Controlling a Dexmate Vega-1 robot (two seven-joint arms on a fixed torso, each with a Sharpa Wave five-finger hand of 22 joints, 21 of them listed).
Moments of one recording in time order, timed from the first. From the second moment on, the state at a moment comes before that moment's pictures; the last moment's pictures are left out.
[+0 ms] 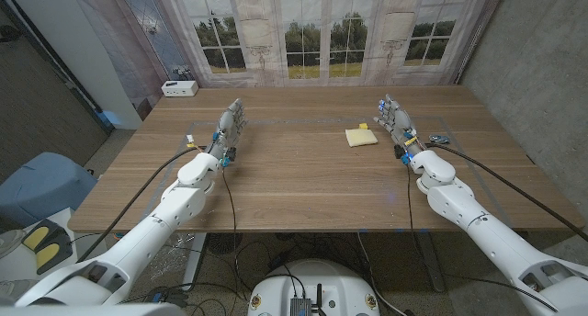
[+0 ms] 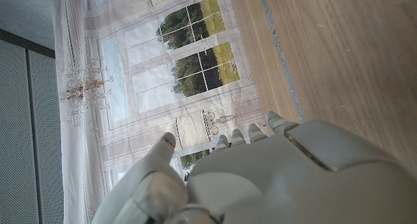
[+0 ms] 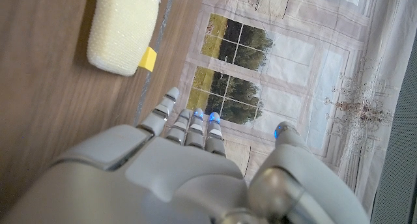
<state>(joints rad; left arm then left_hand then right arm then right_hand) 0.85 0.52 0.37 -1.32 -0.64 -0.29 -0.02 0.06 0.06 0.49 0.11 0.22 -0.17 -0.07 0.18 0.17 -0.17 -0.06 0.20 0.18 -0.17 -0.03 0.17 0.17 -0.11 -0.03 0.21 0.18 -0.86 -0.52 -0.37 -1.34 0.63 0.28 0.00 0.26 0.03 0.29 0.02 0.21 0.18 -0.01 0.19 0.18 0.16 0.07 0.19 0.19 0.08 0.02 0.19 0.18 0.25 0.02 0.25 0.17</state>
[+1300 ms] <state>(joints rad) 0.90 0.55 0.37 -1.37 -0.63 -0.30 -0.01 0.06 0.06 0.49 0.11 0.22 -0.17 -0.07 0.18 0.17 -0.17 -0.06 0.20 0.18 -0.17 -0.03 0.17 0.17 -0.11 -0.03 0.21 0.18 -0.93 -0.65 -0.46 -1.76 0.28 -0.21 -0.42 0.40 0.10 0.35 -0.09 0.19 0.26 -0.03 0.20 0.18 0.25 0.06 0.21 0.19 0.15 0.01 0.20 0.18 0.31 0.01 0.24 0.17</state>
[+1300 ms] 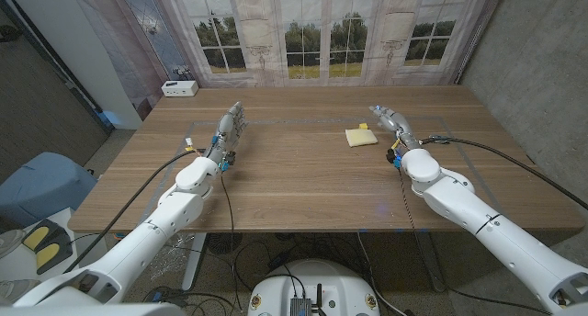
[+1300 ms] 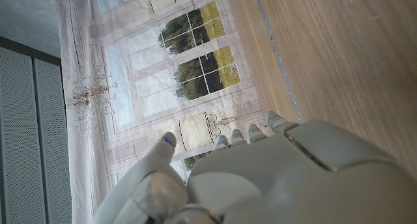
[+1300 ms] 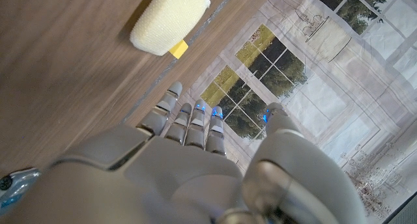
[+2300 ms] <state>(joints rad) 0.93 0.58 0.35 -1.40 -0.62 -0.31 -0.01 0.06 0.06 0.49 0.11 0.22 -0.17 -0.07 0.18 0.17 -0.17 -0.06 0.20 0.18 -0.17 -0.03 0.17 0.17 -0.11 -0.02 0.21 0.18 -0.80 -0.63 -0.65 -1.86 -0.02 -0.65 -0.49 0.44 0.10 0.35 -0.12 0.18 0.28 -0.04 0.20 0.18 0.27 0.03 0.21 0.19 0.17 0.00 0.20 0.18 0.33 0.02 0.22 0.17</state>
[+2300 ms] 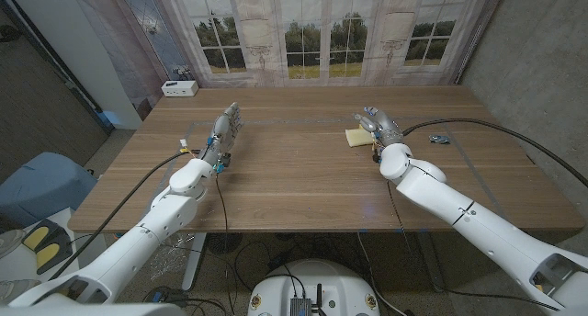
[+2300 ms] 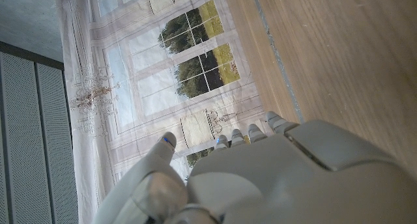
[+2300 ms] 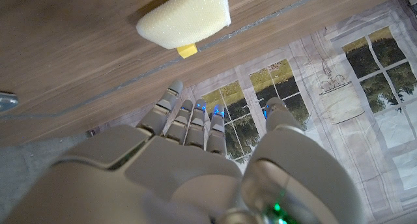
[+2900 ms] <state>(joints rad) 0.94 0.59 0.34 -1.40 -0.62 -0.32 0.00 0.06 0.06 0.48 0.10 0.22 -0.17 -0.07 0.18 0.17 -0.17 -0.06 0.20 0.18 -0.17 -0.03 0.17 0.17 -0.11 -0.02 0.21 0.18 -0.70 -0.57 -0.78 -1.83 -0.18 -0.90 -0.47 0.48 0.08 0.34 -0.14 0.18 0.28 -0.06 0.19 0.18 0.25 0.00 0.20 0.19 0.16 -0.01 0.19 0.18 0.33 0.05 0.22 0.17</state>
